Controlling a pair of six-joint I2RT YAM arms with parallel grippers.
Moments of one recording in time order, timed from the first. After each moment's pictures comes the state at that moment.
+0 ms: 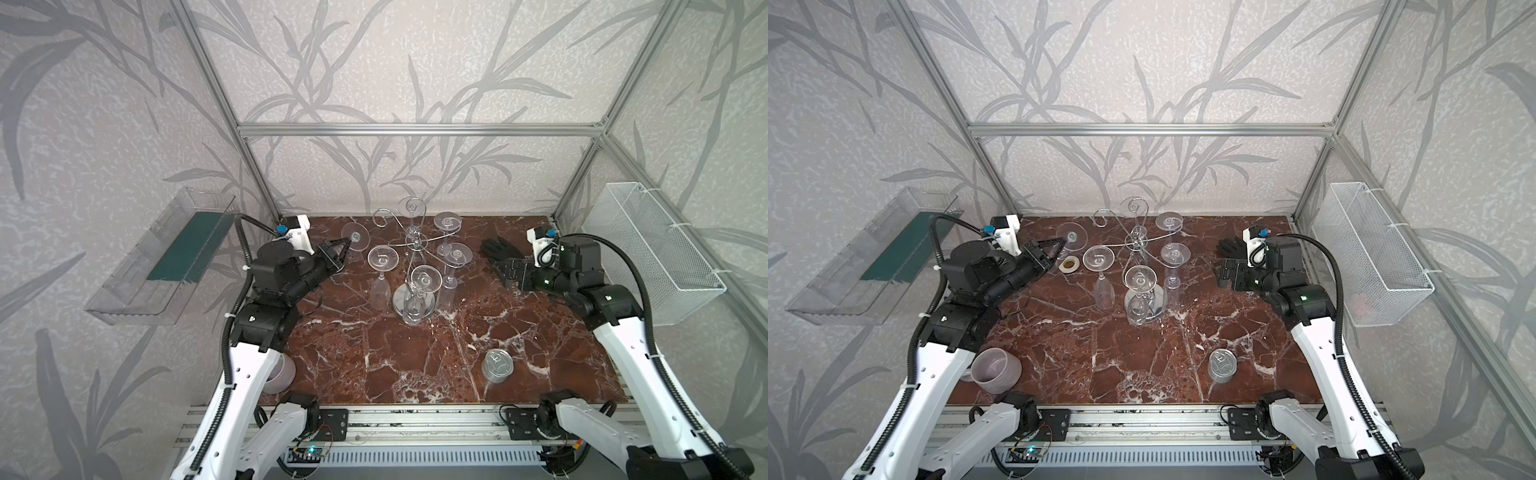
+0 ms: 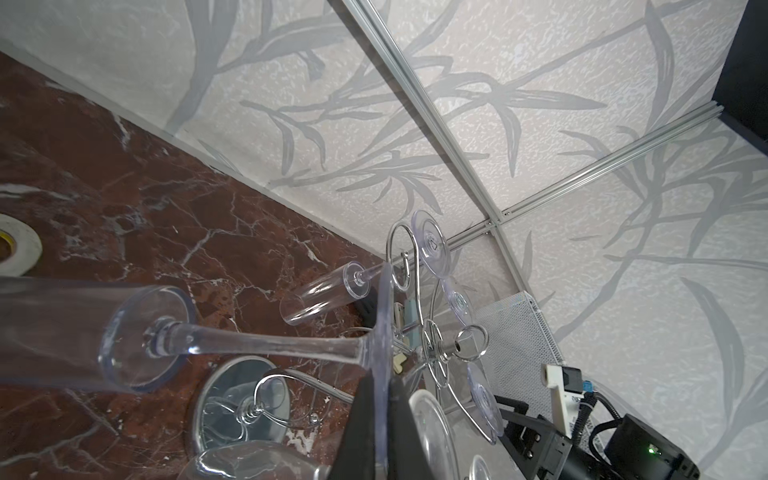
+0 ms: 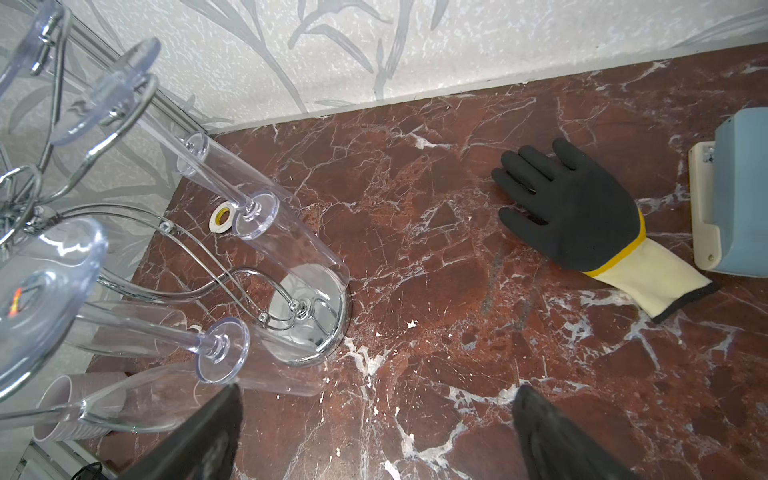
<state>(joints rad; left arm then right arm) -0.17 0.90 1.12 -0.39 0.32 -0.82 0.16 1.02 1.13 -0.74 -0.29 0.26</state>
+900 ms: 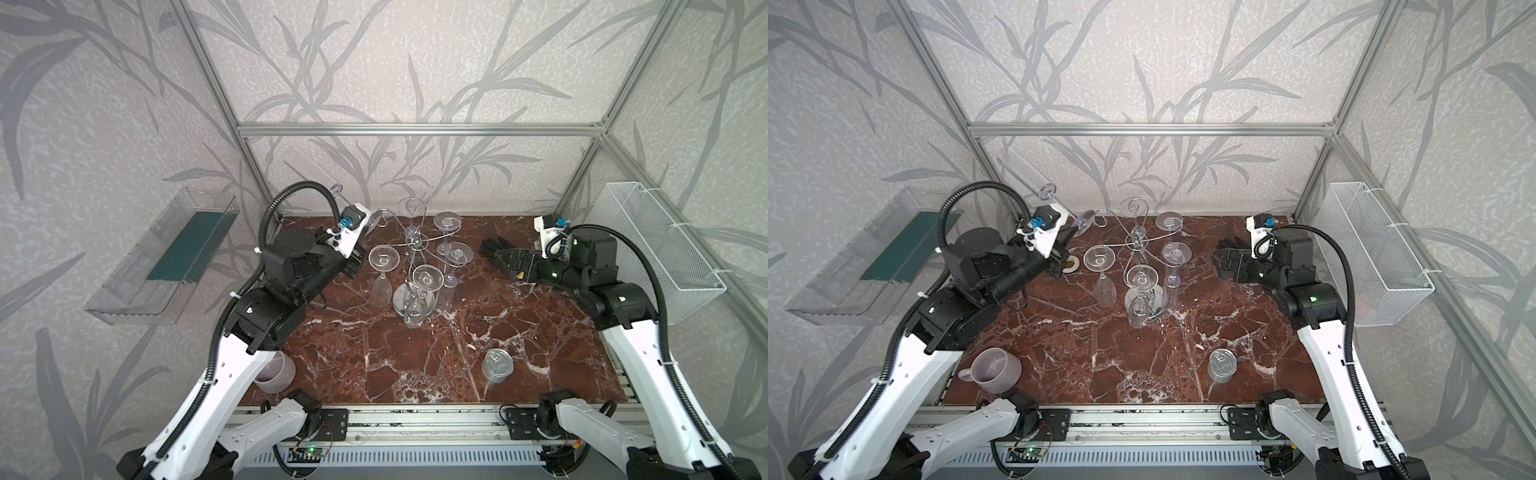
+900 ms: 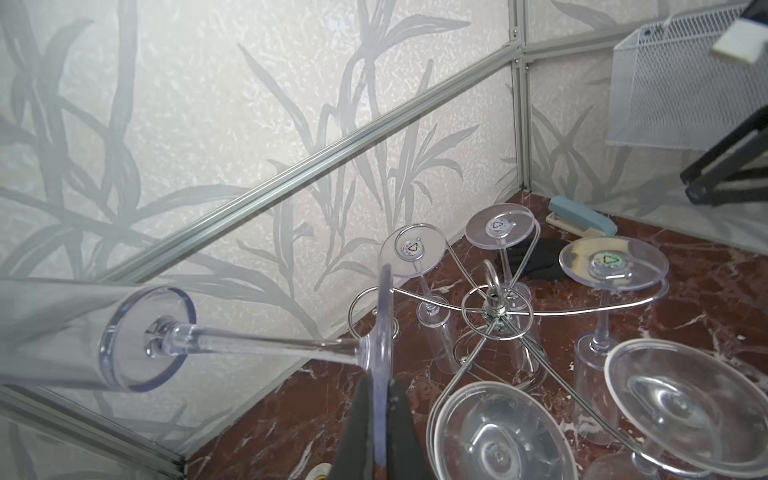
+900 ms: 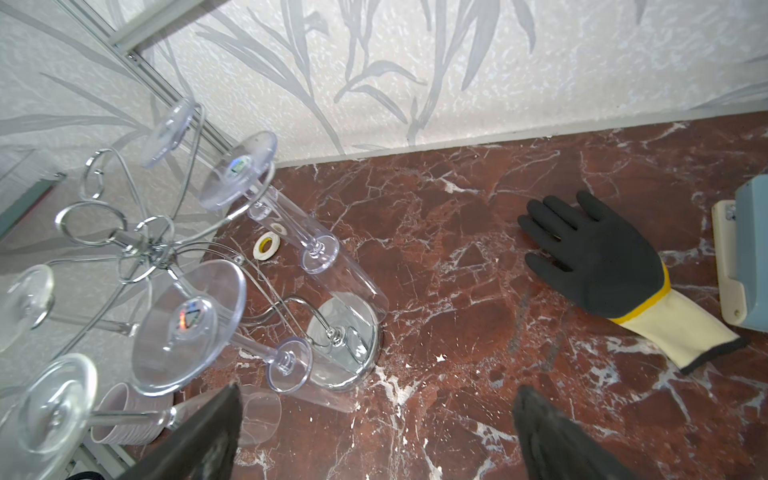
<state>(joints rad) -0.59 0.98 1.34 -0.49 -0.08 0.42 0.16 1.01 1.24 -0.73 -0.36 0.29</state>
